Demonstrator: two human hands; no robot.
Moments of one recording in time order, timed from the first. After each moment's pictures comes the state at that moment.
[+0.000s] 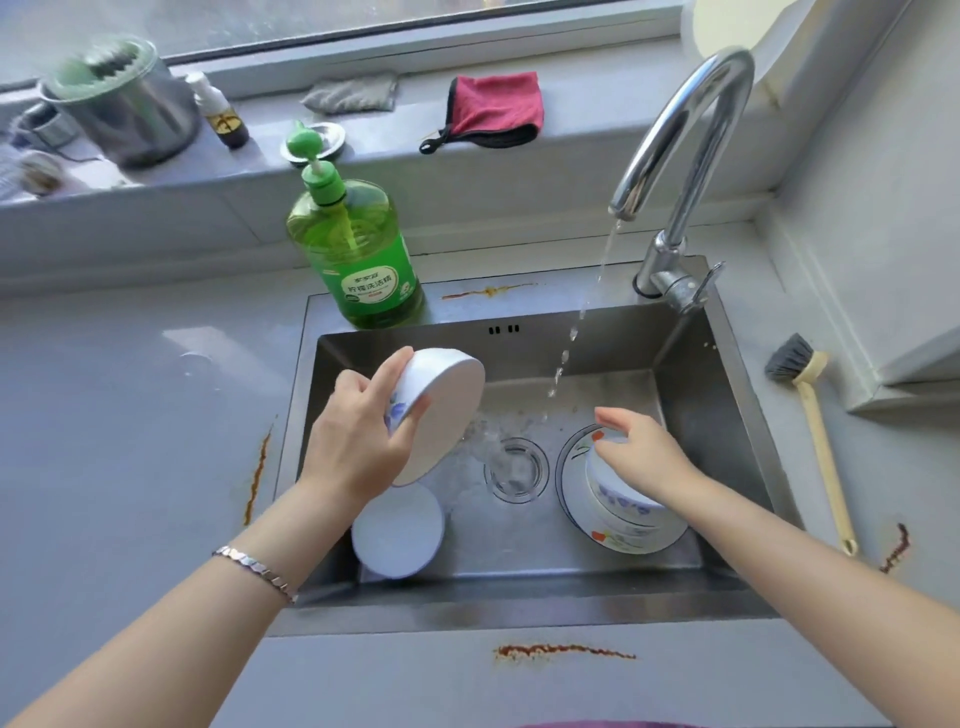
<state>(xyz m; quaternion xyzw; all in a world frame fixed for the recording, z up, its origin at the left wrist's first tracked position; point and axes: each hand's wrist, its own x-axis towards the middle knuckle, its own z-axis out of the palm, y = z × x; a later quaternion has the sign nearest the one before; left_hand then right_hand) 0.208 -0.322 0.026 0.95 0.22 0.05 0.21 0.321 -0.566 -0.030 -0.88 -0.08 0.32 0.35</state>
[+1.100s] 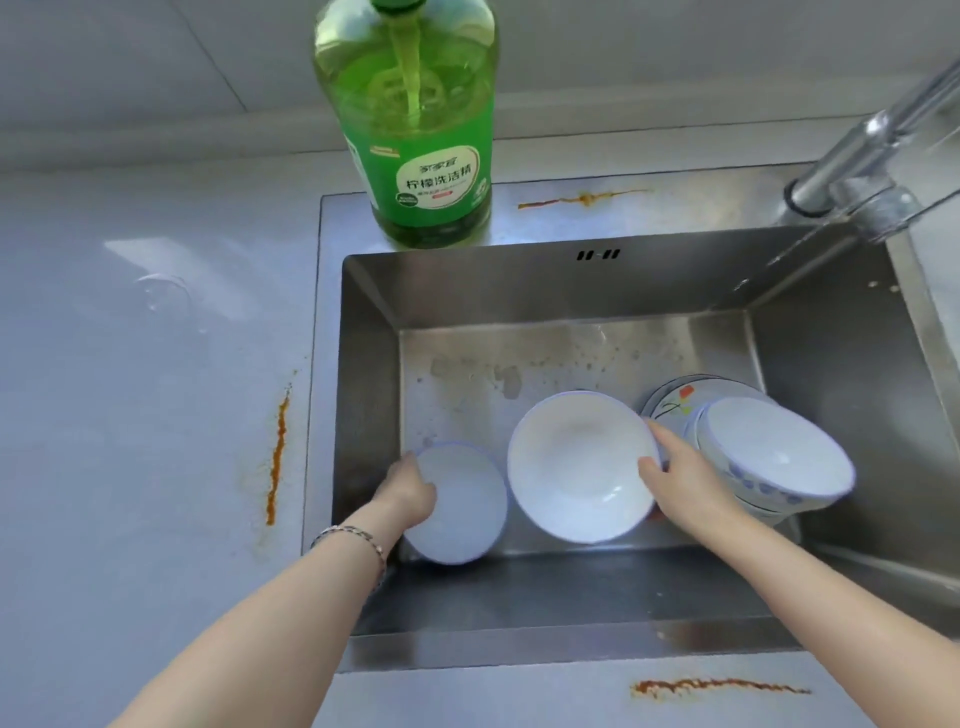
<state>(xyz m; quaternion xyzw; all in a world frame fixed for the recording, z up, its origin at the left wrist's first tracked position) 0.161 -0.230 -0.199 0.77 0.40 -0.36 0.35 0.270 -0.485 -0.119 -0.87 -0.01 0.35 0.34</state>
